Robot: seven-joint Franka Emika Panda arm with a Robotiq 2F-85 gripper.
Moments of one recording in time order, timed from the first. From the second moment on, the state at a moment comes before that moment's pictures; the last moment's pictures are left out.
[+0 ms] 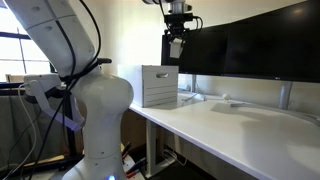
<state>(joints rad) 0.28 -0.51 0.00 -2.07 0.25 1.99 -0.62</state>
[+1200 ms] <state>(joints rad) 0.22 -0.56 -0.32 -2.34 0.37 1.94 -0.72</state>
